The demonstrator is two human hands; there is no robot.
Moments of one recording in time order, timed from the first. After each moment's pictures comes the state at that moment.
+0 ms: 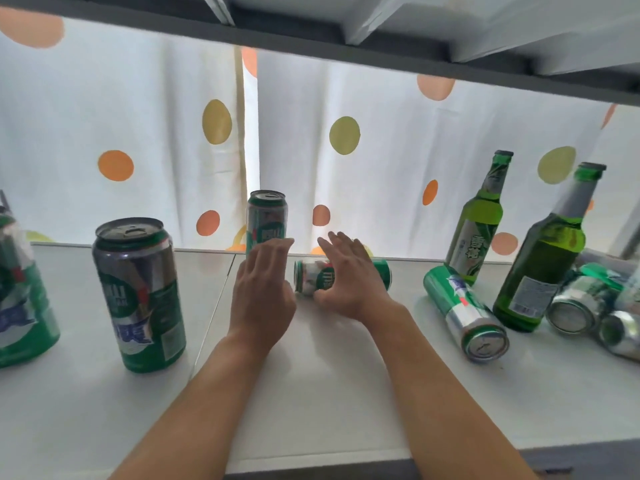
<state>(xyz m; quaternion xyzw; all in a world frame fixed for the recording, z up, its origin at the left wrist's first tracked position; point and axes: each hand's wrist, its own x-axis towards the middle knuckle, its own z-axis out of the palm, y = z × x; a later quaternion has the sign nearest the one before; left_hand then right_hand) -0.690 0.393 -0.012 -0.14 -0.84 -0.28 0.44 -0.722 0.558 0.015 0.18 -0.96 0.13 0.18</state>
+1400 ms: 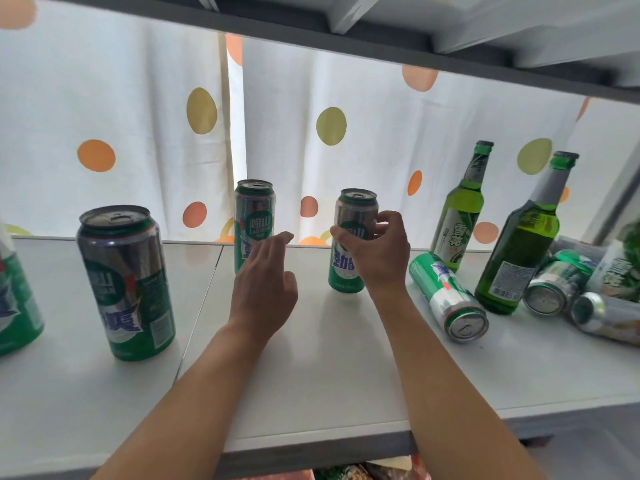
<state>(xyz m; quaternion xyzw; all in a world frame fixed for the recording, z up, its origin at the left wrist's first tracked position) -0.678 0.406 -0.008 -0.14 -0.86 -0.32 0.38 -0.708 0.579 0.033 -0.05 -0.77 0.53 0.36</state>
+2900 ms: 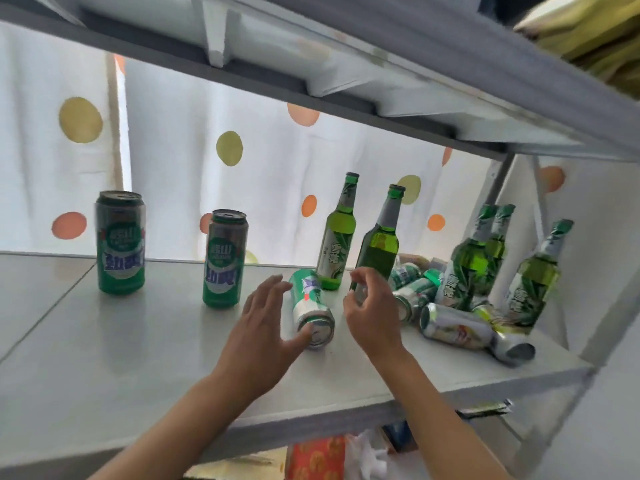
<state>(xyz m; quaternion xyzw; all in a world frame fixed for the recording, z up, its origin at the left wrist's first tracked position) -0.598 0.582 -0.006 -0.24 -0.86 -0.39 0.23 -0.620 0.783 0.010 0.03 -0.85 0.30 0.44</state>
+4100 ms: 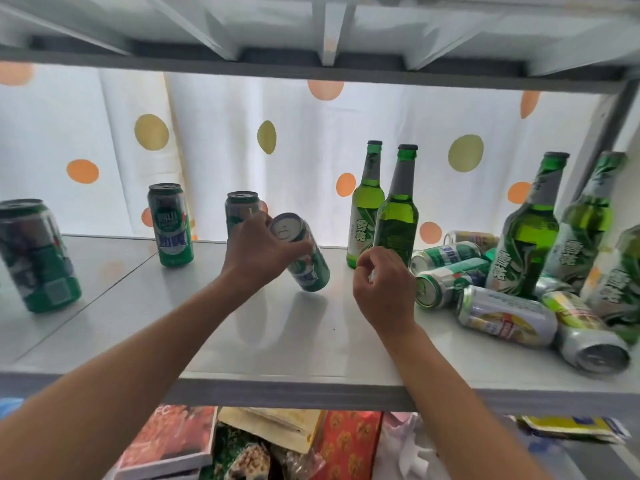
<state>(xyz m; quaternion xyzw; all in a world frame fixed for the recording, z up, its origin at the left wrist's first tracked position) -0.628 0.612 0.068 0.01 -0.86 -0.39 0.32 -0.634 0.809 0.008 0.14 -0.80 0.31 0.50</state>
